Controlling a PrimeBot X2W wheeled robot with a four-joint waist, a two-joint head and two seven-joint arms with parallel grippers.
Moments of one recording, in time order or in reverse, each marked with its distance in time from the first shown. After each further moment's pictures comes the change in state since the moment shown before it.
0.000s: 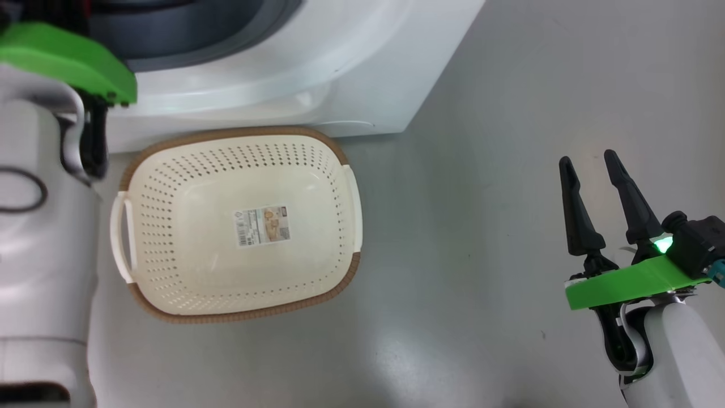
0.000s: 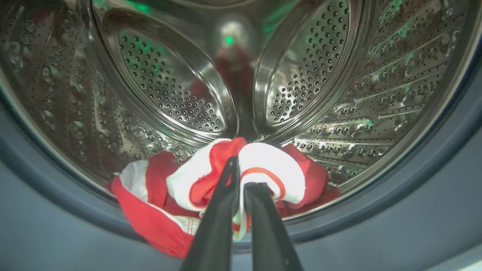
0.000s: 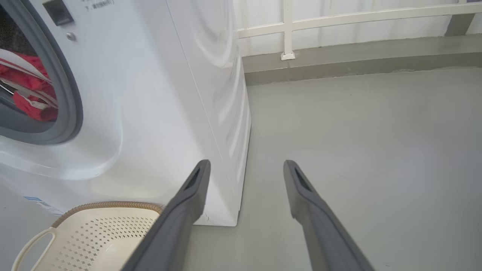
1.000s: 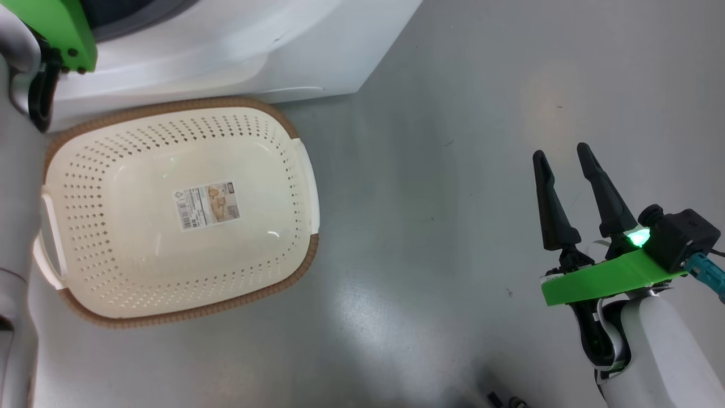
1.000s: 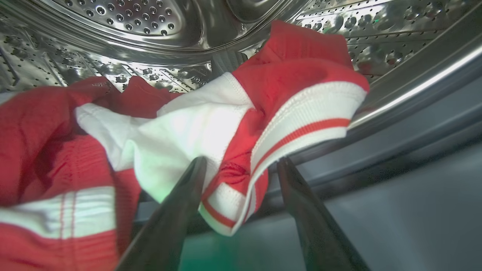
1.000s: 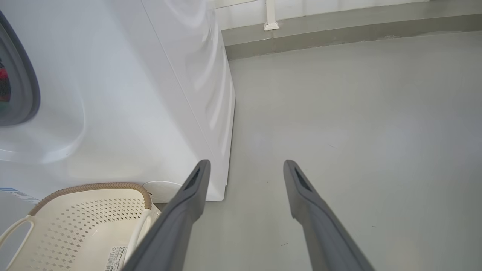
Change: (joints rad) left arm -0.279 0.051 -0.163 0.381 0.078 -0.057 0.157; right arm -0.027 0.040 0.041 0.000 0.020 0.000 0.000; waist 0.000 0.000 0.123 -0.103
